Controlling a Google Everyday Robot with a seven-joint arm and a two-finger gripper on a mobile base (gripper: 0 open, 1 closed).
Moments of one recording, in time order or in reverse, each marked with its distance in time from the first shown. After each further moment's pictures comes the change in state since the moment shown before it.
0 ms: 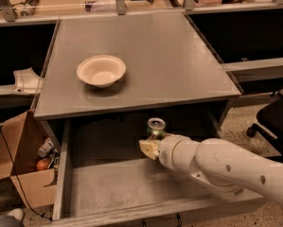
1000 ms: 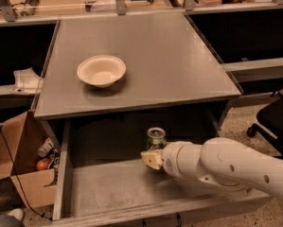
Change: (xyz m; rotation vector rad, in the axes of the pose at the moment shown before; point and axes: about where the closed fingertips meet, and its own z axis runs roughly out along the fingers) arm 0.029 0.009 -0.015 -0.063 0.124 -0.037
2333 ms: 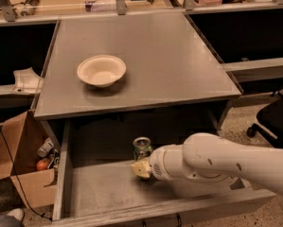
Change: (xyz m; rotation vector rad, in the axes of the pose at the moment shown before) arm 0.025 0.031 0.030 -0.098 0.150 -0.072
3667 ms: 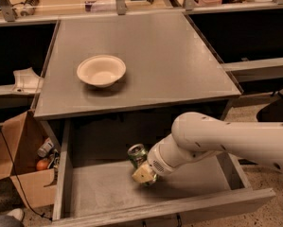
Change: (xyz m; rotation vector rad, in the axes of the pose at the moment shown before) arm 0.020 0.010 -0.005 -0.121 0.282 -0.198
